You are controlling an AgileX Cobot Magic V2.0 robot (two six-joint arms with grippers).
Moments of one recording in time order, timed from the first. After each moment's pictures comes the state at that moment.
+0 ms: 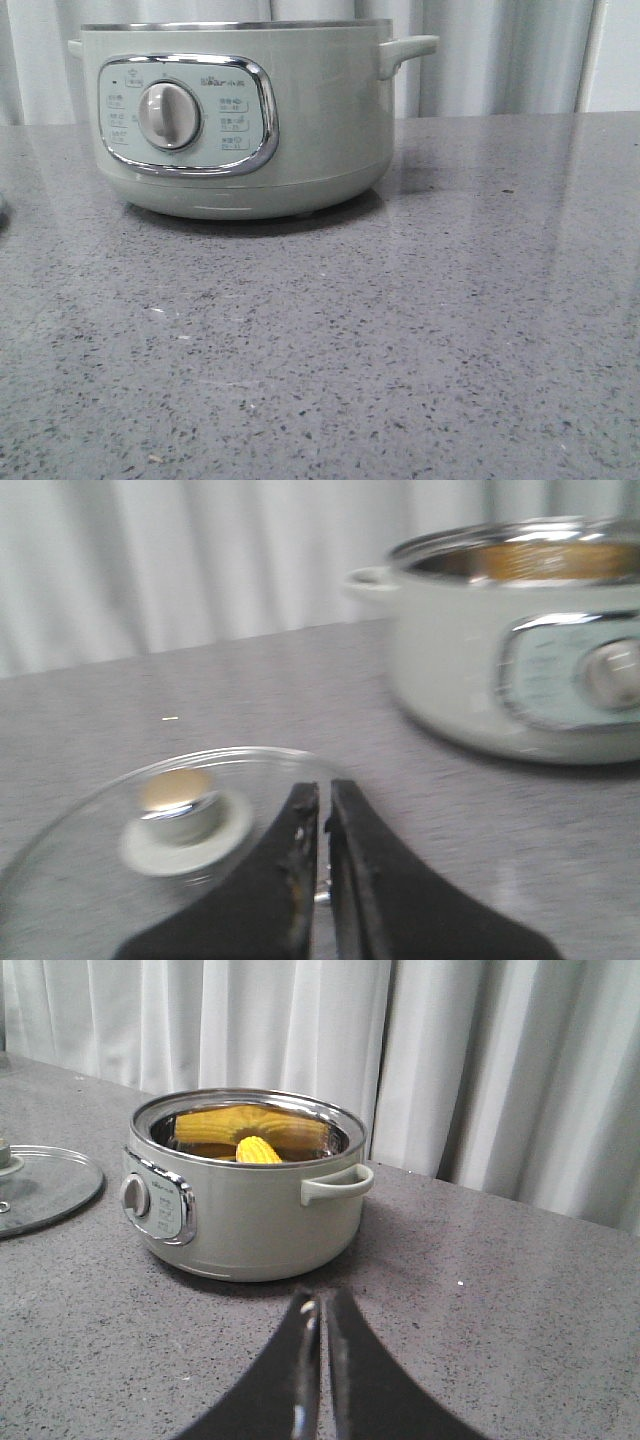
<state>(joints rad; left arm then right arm) -0.02 0.02 -0.22 -0.33 0.38 0.45 0.53 0.11 -0.59 -0.12 0.59 -0.07</state>
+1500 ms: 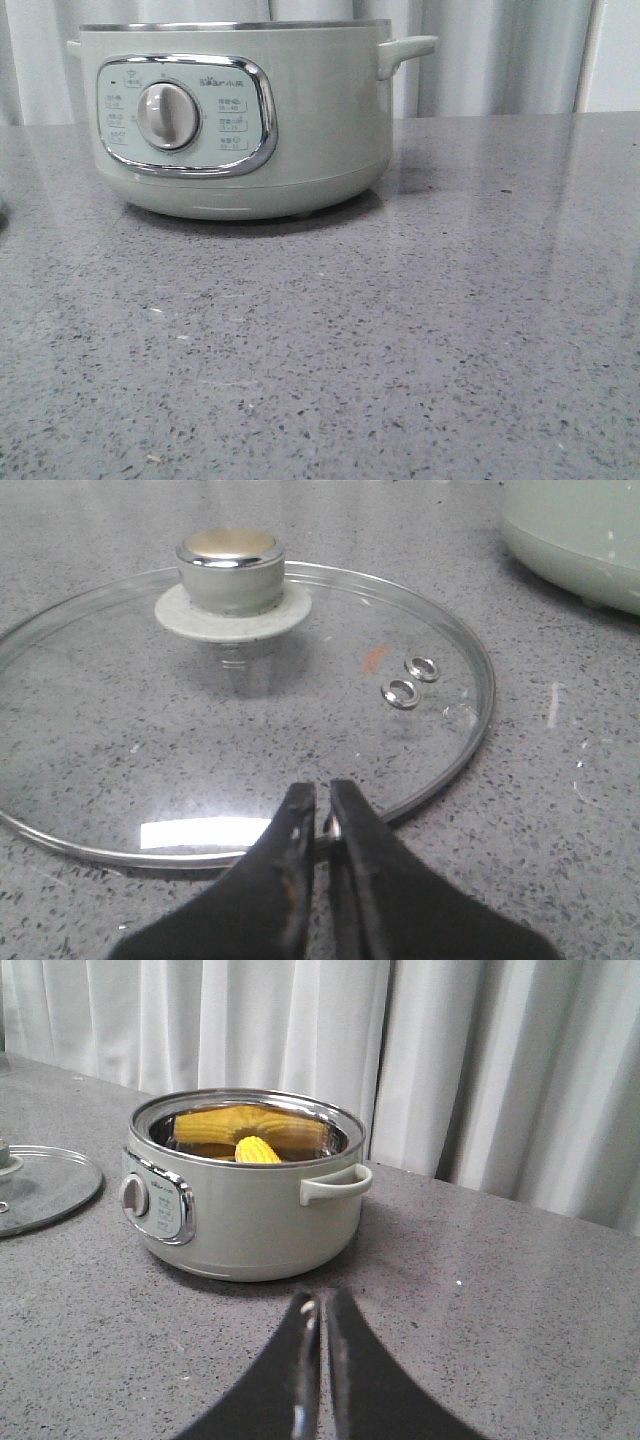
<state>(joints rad) -0.02 0.00 0.00 -0.09 0.34 0.06 0.53 0.11 -0.59 -0.12 0.59 -0.07</state>
